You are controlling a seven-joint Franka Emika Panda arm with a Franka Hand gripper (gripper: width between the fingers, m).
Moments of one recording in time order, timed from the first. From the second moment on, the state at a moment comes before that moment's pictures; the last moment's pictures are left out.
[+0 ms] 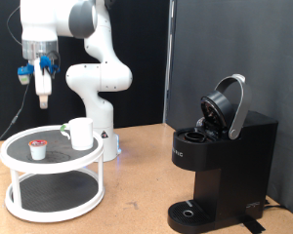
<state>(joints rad) -0.20 -0.48 -0.41 -2.50 -0.26 2.05 1.98</state>
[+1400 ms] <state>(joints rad) -0.21 -0.32 -0.50 -2.58 -0.25 2.31 1.83</state>
